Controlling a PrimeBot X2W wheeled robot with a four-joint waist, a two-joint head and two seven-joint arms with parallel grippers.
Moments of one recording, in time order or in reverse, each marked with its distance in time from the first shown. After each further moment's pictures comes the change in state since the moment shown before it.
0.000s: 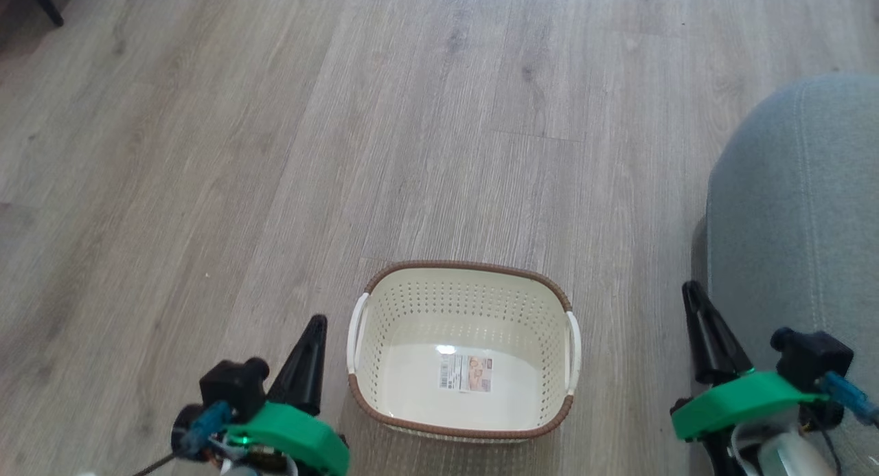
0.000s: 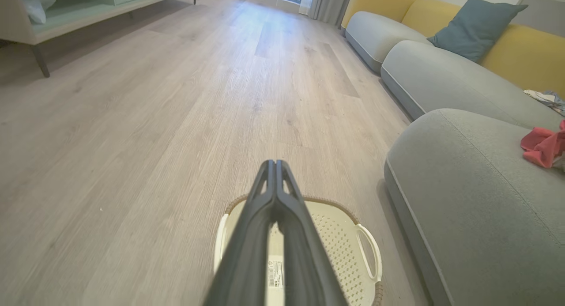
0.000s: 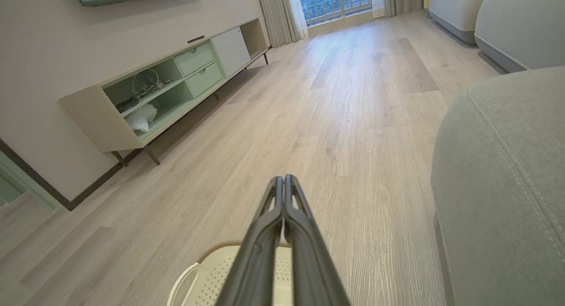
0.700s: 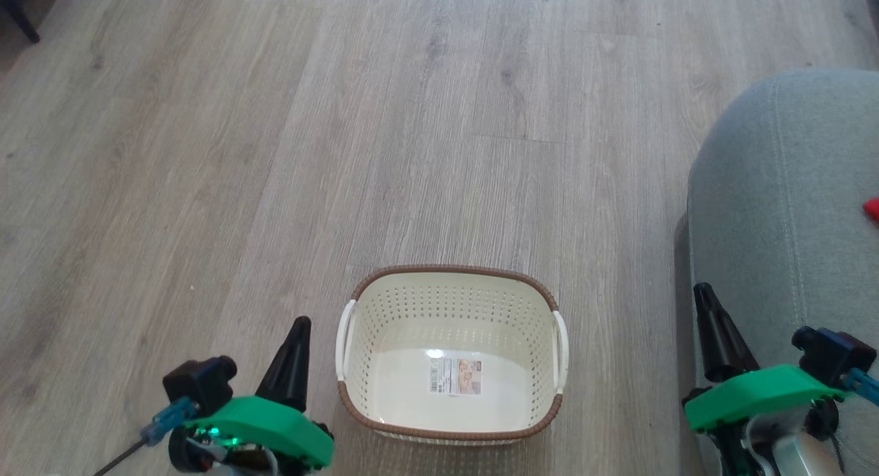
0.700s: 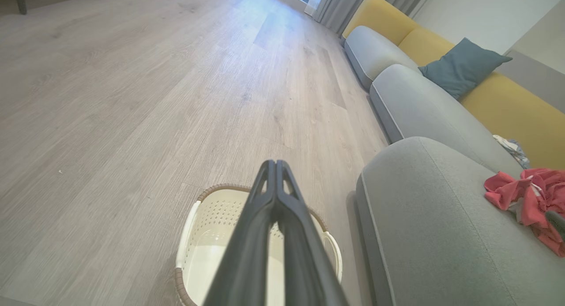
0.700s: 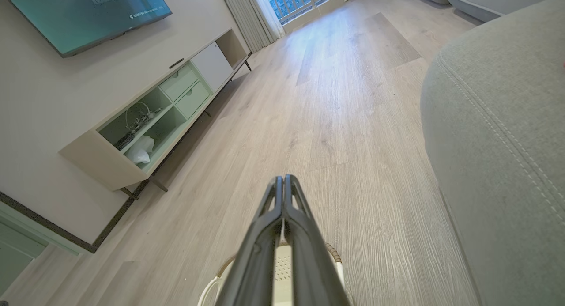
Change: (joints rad) left arm 0.007 0.007 0.033 0.011 -0.232 -0.019 0.050; right arm 0.005 0.006 -0.020 0.002 0.204 0.000 0.055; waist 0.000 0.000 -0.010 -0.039
